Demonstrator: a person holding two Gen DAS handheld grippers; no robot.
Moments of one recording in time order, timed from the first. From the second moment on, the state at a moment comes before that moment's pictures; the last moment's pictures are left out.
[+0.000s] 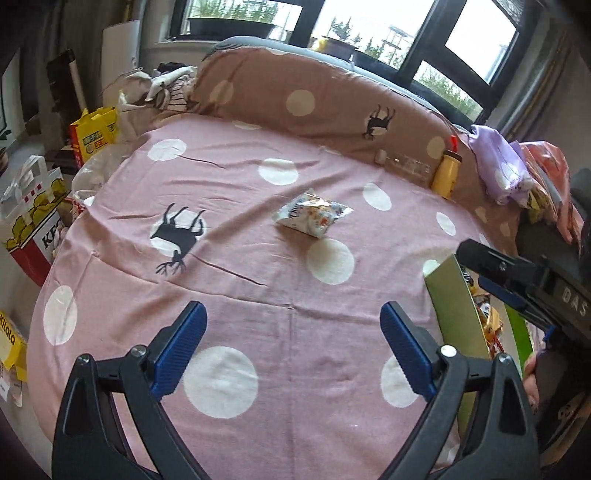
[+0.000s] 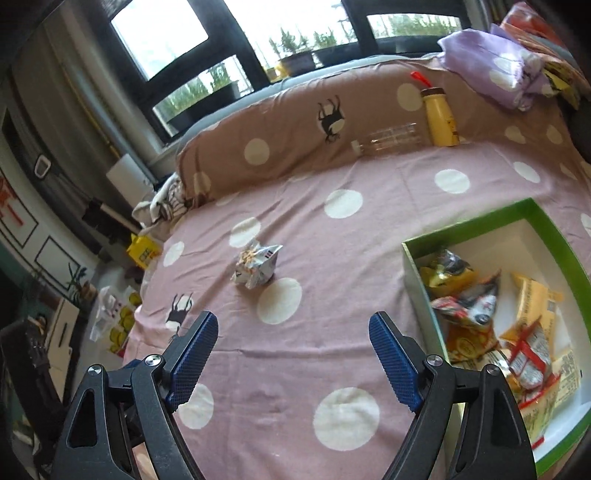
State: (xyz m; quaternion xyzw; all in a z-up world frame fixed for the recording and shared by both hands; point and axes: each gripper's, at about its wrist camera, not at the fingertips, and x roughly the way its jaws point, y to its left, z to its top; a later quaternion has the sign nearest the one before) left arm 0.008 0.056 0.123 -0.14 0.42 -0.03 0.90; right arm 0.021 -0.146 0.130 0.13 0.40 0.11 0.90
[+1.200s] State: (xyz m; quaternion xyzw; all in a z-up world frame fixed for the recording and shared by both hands) left arm 0.021 0.080 0.114 -0.16 0.43 -0.02 0.89; right arm 0.107 -0.102 0.044 0.13 0.51 0.11 0.84
